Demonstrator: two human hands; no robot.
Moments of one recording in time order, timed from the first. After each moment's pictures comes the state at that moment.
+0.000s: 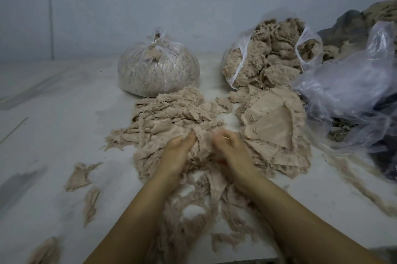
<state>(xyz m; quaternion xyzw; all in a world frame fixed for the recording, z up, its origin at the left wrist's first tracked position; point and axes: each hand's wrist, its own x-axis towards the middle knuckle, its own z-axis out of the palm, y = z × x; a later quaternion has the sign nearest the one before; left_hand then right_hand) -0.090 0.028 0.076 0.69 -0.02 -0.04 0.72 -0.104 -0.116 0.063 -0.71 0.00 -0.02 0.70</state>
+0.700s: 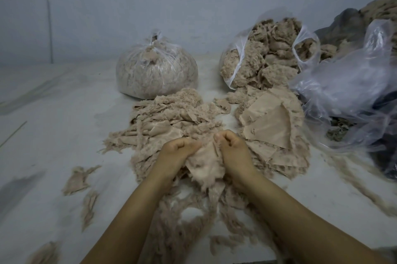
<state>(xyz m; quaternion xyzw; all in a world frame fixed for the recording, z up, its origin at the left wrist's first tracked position) -0.088 0.034 0.076 0.72 -0.07 -0.05 0.69 -0.091 -0.114 0.061 -0.71 0.02 -0.12 0.69</state>
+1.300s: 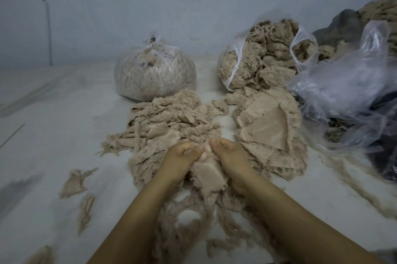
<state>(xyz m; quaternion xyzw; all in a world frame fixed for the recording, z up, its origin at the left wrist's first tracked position) -0.091 0.019 0.076 0.75 -0.07 -0.06 0.66 -0.100 -0.115 0.071 -0.70 0.04 0.00 0.71</state>
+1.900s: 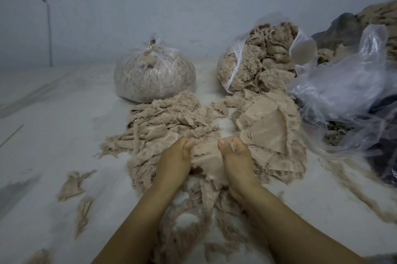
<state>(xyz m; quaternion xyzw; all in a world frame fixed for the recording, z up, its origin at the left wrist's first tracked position) -0.077 0.022 0.064 0.89 -0.09 0.16 0.41 -0.106 -0.115 0.072 -0.66 0.09 -0.15 0.73</state>
